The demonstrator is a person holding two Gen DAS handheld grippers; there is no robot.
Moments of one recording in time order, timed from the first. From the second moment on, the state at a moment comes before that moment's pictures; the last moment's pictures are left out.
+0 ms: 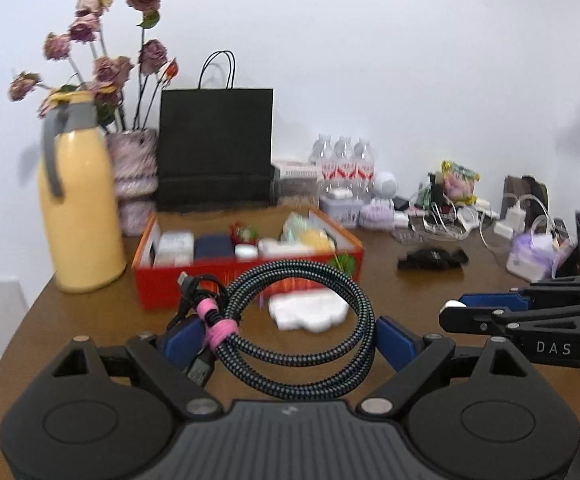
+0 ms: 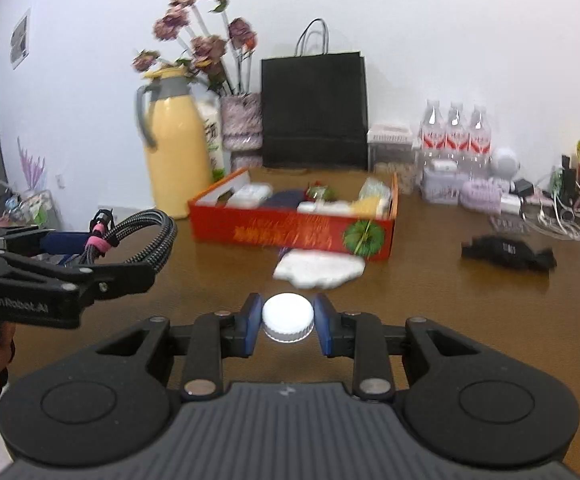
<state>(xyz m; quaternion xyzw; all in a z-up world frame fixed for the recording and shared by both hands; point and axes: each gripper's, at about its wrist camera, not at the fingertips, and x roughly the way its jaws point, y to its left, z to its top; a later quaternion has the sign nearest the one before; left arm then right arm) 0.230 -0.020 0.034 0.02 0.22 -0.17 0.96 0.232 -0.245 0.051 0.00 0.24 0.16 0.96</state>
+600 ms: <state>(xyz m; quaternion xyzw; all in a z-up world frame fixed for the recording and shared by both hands) 0.530 -0.049 0.040 0.02 0.31 -0.13 0.94 0.504 -0.238 0.035 -0.02 0.34 0.11 0.93</state>
